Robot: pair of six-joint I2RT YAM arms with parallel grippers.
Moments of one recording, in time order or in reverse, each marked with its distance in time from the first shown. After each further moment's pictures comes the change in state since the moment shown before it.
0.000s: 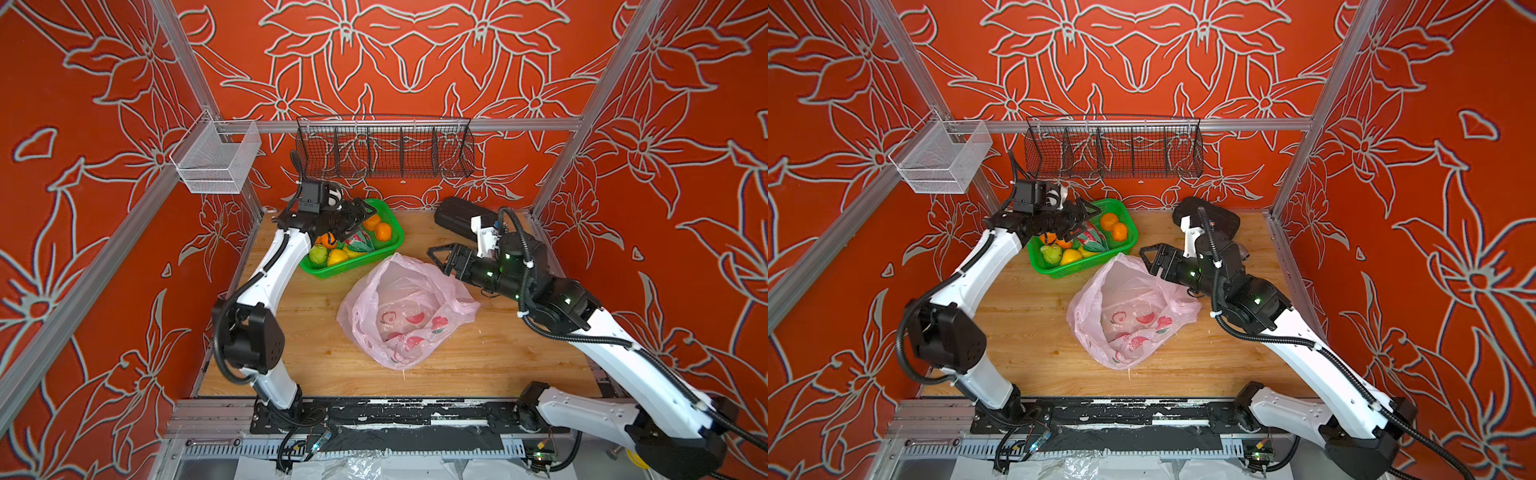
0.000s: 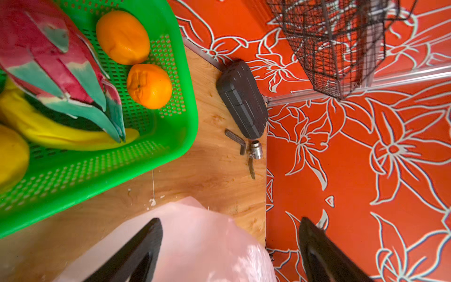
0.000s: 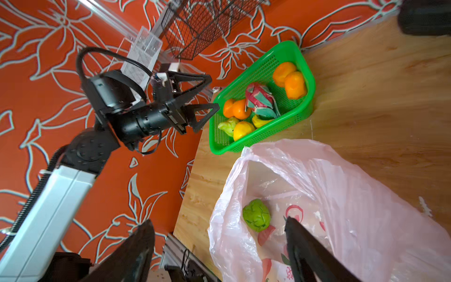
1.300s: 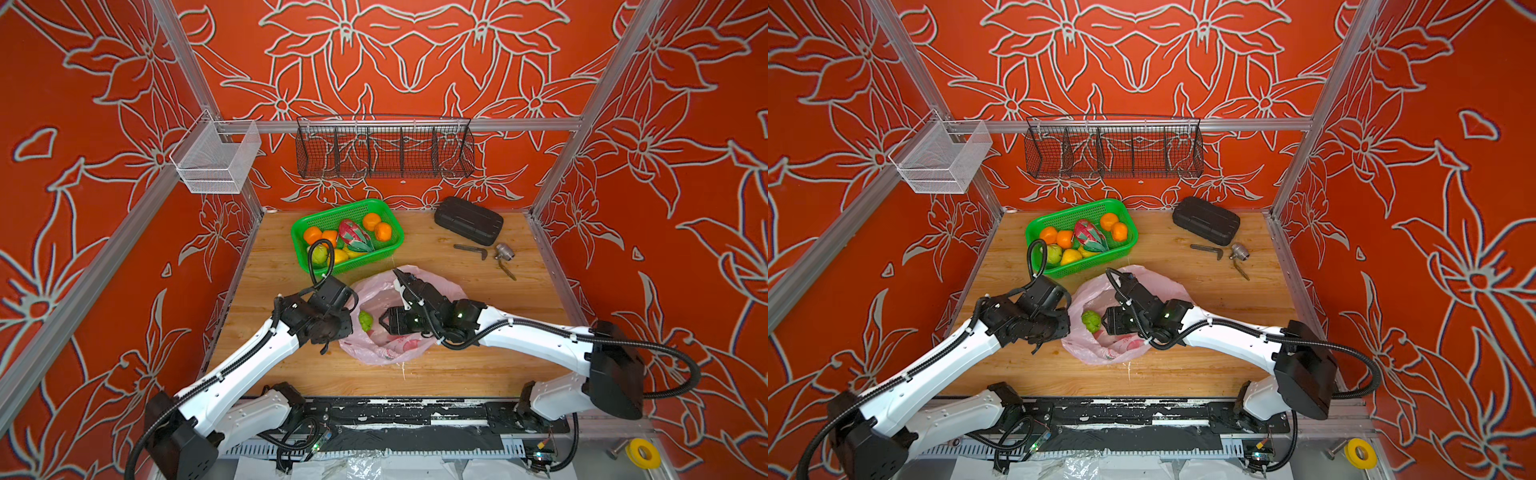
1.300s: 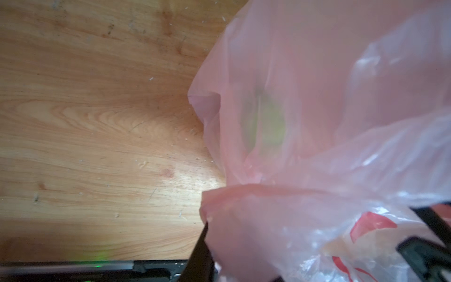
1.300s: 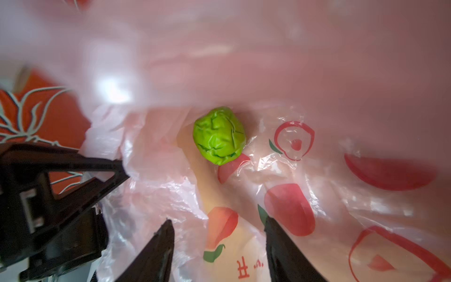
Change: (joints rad) left arm -0.420 -0.633 -0.750 -0.426 -0.632 -0.073; right arm 0.318 0.393 -0.266 0.239 0.058 -0.031
